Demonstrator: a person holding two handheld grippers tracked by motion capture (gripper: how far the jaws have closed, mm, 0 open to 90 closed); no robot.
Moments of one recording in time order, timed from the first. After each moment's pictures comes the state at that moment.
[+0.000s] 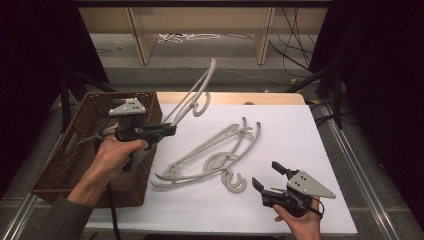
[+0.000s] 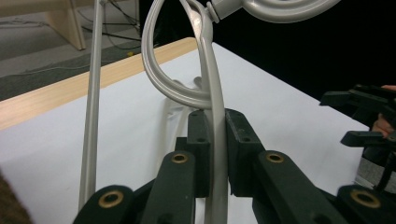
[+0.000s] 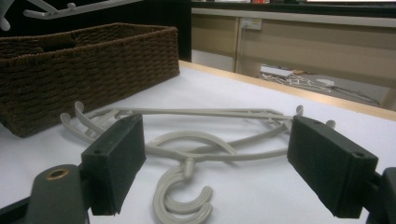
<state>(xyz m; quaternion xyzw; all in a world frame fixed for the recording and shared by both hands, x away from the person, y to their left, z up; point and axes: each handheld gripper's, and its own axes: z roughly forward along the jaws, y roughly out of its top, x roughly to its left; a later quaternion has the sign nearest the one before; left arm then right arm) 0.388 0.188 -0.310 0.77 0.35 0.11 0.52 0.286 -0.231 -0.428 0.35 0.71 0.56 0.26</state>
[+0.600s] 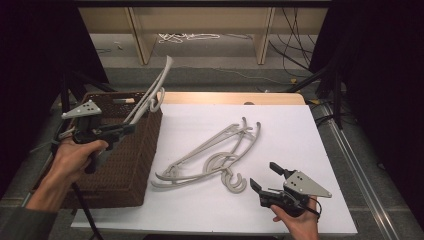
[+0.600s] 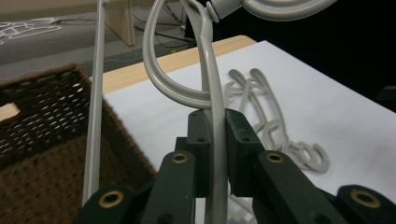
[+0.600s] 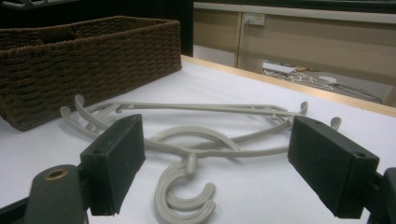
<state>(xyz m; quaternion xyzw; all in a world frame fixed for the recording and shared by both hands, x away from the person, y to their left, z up) 0.381 0.275 -0.318 0.75 0.40 0.16 0.50 0.288 -0.228 -0.432 0.35 0.71 0.55 0.26</state>
